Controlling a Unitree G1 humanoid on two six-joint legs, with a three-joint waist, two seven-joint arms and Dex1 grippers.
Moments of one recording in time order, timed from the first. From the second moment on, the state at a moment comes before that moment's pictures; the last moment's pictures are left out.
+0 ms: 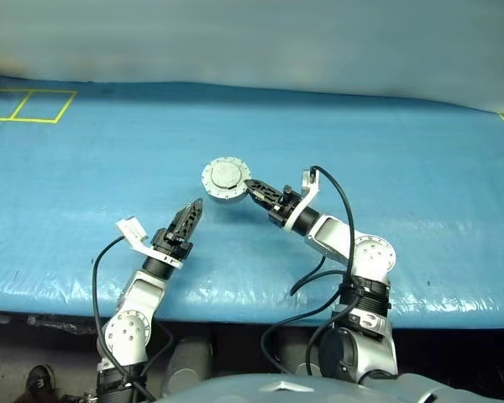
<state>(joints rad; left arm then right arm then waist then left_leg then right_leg) 0.10 0.00 0.19 -0.21 -0.97 0.43 -0.48 -0.46 0.15 -0.48 0.06 1.07 1.20 0.15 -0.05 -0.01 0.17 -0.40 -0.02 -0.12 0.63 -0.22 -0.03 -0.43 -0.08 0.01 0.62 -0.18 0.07</state>
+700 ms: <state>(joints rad) 0.02 -0.04 0.18 -0.21 -1.22 0.61 -0.41 -0.40 0.12 -0.28 -0.03 1.17 1.21 0.14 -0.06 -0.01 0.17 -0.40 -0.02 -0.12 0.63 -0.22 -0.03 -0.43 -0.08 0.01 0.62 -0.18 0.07</state>
